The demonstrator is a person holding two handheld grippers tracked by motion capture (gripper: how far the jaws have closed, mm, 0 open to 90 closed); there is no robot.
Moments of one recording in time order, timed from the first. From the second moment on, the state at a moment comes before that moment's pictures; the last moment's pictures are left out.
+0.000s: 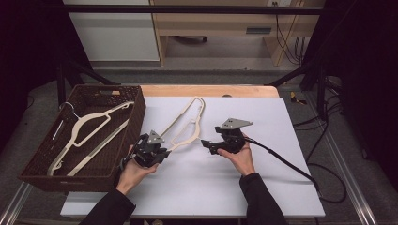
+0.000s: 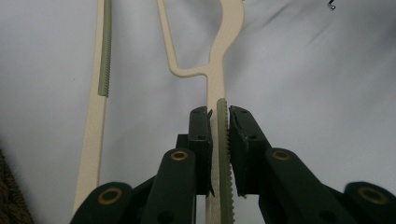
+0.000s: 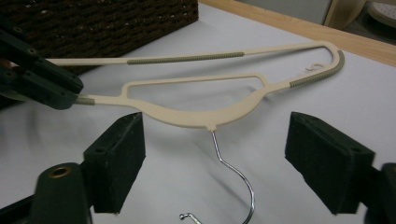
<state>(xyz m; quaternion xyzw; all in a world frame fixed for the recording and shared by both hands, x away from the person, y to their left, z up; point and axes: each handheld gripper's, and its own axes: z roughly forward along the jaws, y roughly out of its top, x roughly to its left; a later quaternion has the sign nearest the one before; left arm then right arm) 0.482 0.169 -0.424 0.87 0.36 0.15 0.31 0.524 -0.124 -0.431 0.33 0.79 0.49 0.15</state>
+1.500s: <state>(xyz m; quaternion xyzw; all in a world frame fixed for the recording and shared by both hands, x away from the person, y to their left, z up) 0.478 0.170 -0.423 0.87 0.35 0.14 0.31 0.559 -0.104 -0.472 0.28 0.86 0.43 0.08</state>
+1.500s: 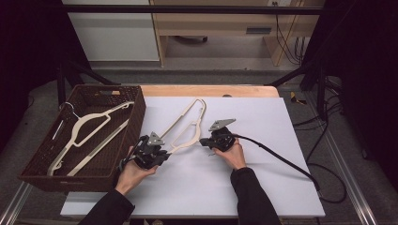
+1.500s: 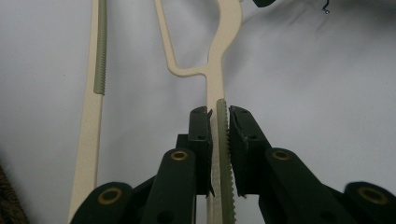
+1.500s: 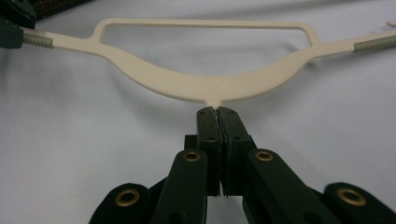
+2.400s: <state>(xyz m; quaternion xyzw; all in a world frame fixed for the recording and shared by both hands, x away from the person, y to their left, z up) 0.473 0.163 -0.423 0.88 0.32 0.15 0.31 0.550 -0.108 -0.460 0.27 0.87 0.40 0.08</state>
